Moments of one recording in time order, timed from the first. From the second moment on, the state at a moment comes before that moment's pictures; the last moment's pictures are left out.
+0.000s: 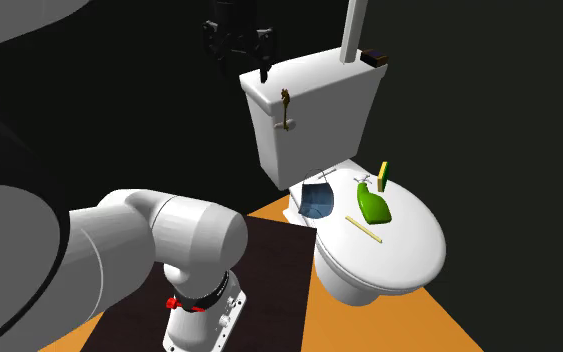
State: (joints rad) arm -0.02 -0.76 -0.06 -2.33 -0.03 1.61 0.03
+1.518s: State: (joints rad) arm 0.04 -0.23 -0.39 -2.46 -0.20 2.16 -0.67
